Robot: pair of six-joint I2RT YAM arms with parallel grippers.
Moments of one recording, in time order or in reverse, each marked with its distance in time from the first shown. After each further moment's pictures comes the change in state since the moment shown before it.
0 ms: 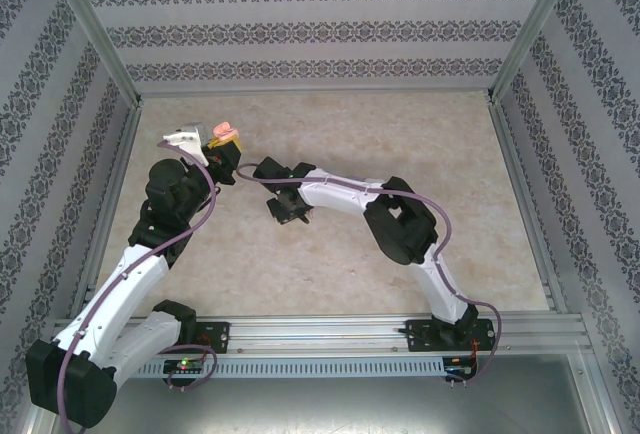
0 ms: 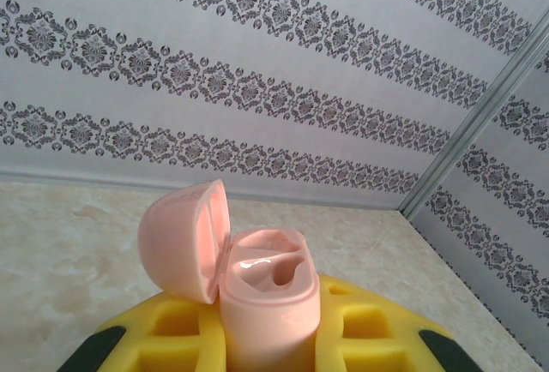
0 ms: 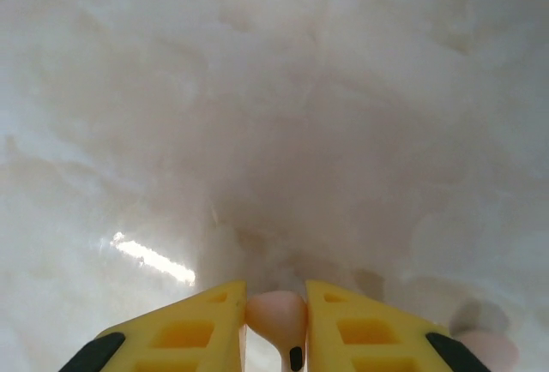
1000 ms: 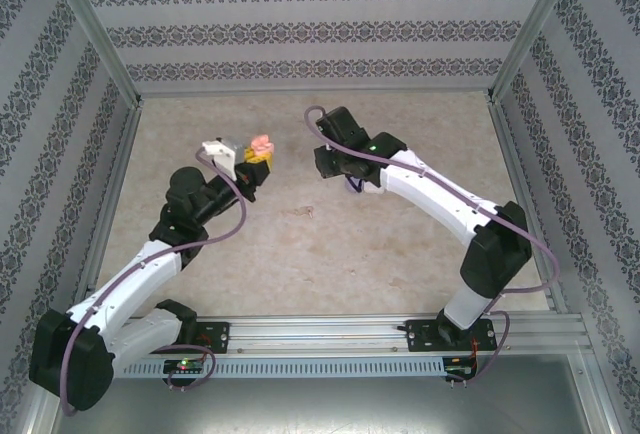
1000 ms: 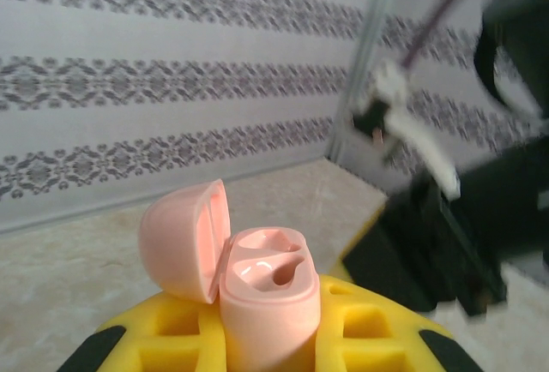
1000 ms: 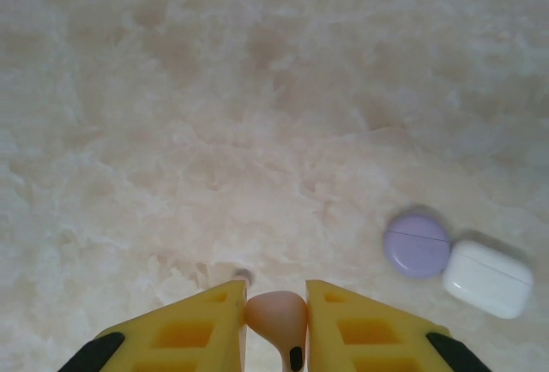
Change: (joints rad) left arm -0.113 0.102 -0.110 0.254 0.218 0.262; right arm -0.186 -0.558 -0.210 0.050 0.071 -0.041
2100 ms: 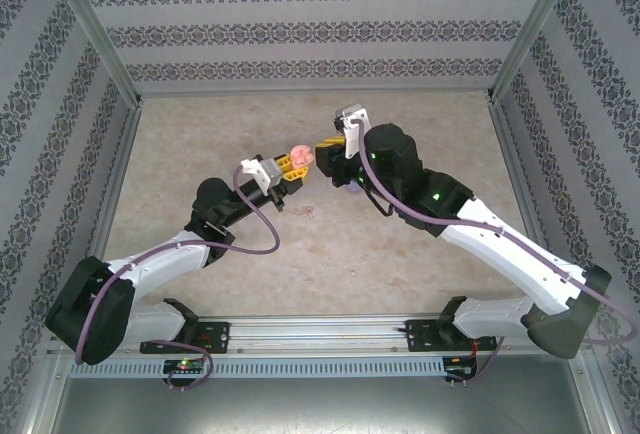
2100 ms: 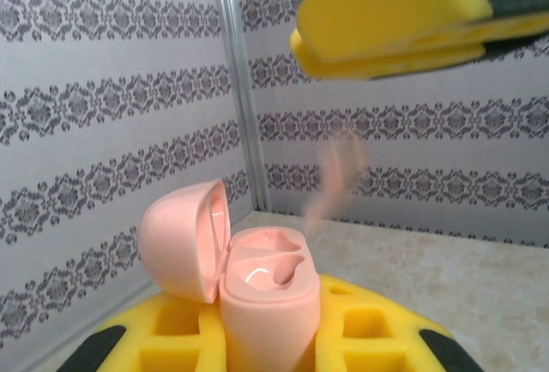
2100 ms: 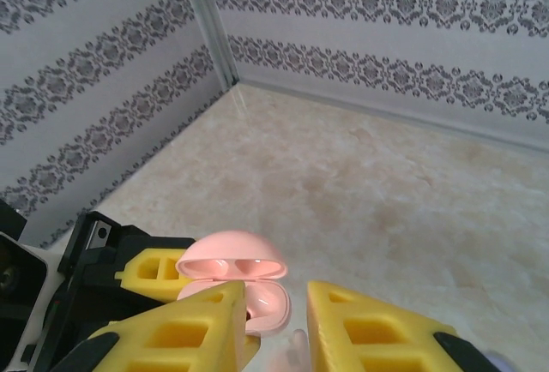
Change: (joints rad) left arm -0.145 0.246 -0.048 0.519 0.129 0.203; right arm 0.143 -0.442 -0.225 0.335 -0.035 -0.096
